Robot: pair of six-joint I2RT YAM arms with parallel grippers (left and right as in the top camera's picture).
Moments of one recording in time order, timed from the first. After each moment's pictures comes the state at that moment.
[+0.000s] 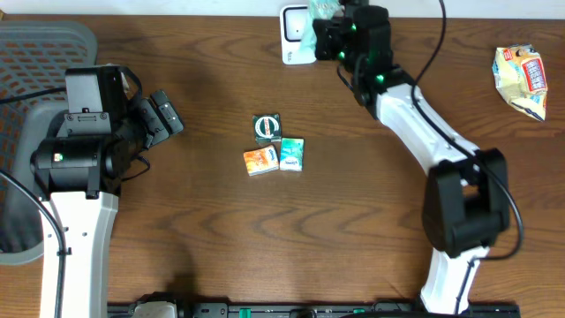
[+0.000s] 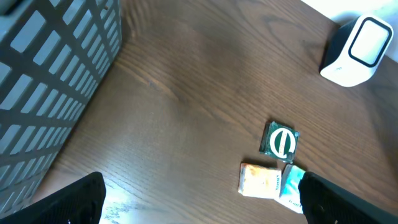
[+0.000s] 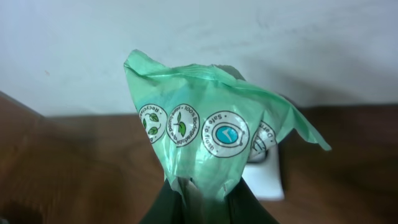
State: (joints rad) left arm 0.03 1.26 1.41 -1.07 -0.02 -0.46; right arm 0.32 2.05 1.59 0.11 -0.16 0.41
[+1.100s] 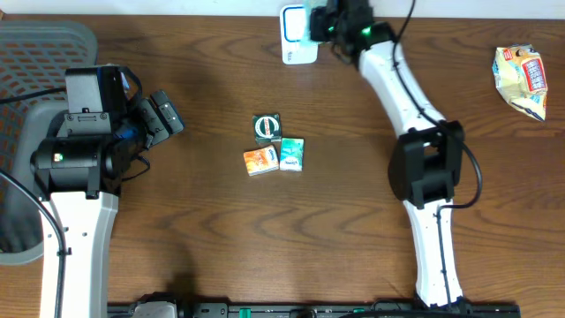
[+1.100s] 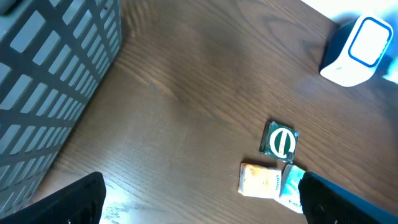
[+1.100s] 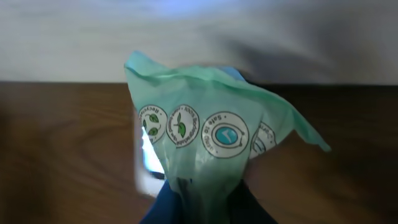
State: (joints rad) left arm 0.03 1.26 1.41 -1.07 -0.02 -0.46; right arm 0.27 2.49 2.37 -0.56 -0.12 0.27
